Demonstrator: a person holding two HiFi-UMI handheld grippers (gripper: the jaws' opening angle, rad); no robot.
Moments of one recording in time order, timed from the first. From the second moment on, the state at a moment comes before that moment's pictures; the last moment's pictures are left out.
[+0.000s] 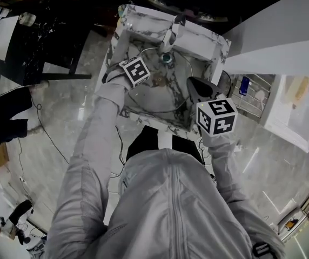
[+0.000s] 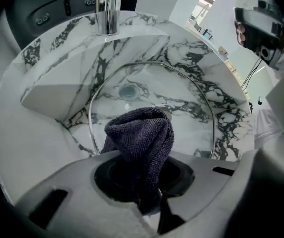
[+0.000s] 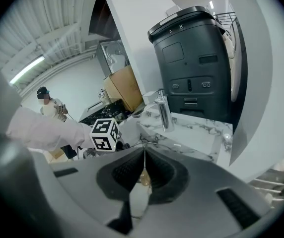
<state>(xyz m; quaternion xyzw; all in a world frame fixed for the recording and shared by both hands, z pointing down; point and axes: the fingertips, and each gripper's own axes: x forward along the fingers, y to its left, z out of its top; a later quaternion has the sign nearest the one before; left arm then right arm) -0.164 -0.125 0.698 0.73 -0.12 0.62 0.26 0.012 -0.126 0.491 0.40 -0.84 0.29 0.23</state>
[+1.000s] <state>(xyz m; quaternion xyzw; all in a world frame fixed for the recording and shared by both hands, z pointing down) -0.088 -0.177 0.709 0.78 -0.29 0.50 0.24 0.051 -0.119 0.503 0.41 -0.82 0.31 0.24</state>
